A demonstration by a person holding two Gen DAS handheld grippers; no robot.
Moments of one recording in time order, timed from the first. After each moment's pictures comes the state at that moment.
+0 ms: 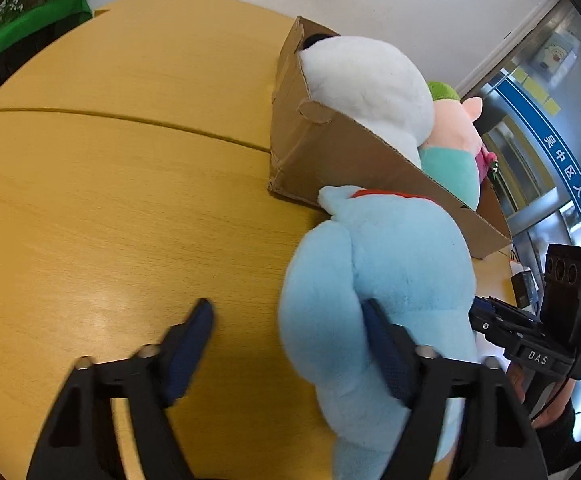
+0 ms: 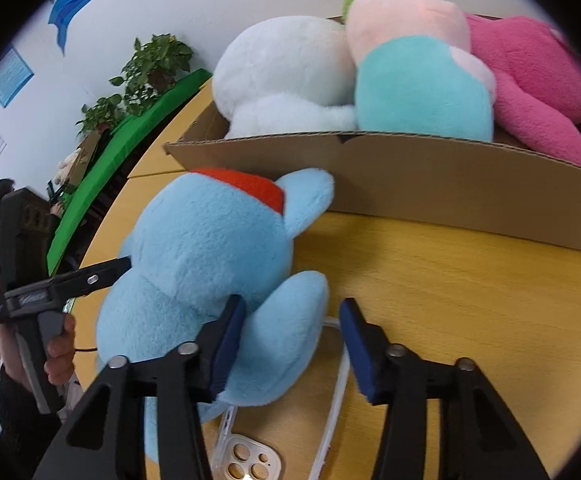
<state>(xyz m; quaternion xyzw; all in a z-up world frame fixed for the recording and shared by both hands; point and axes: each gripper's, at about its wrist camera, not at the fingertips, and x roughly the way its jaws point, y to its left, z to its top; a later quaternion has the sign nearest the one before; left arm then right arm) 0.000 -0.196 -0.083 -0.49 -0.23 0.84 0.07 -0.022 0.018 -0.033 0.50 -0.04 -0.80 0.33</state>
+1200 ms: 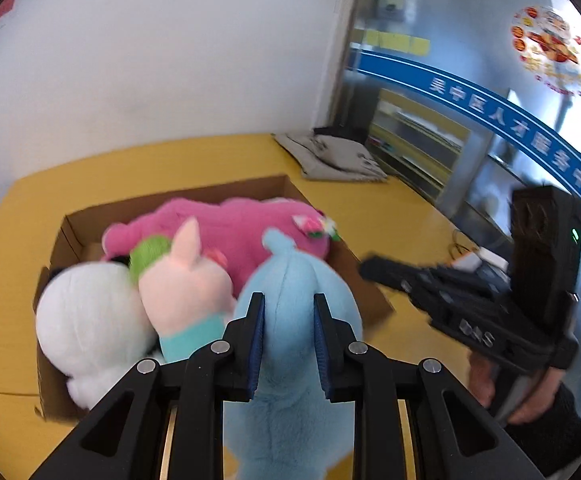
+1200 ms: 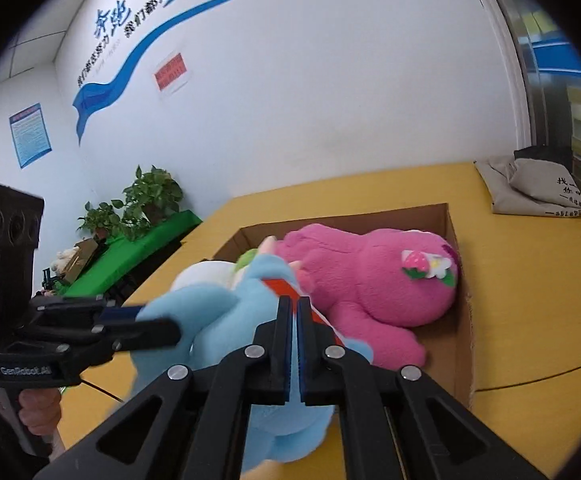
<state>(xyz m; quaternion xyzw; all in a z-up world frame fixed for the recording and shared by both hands) -0.120 0.039 0.091 -0.36 -0.04 0.92 0.17 -0.099 0.204 0.102 0.29 -0.10 -0.91 0.28</state>
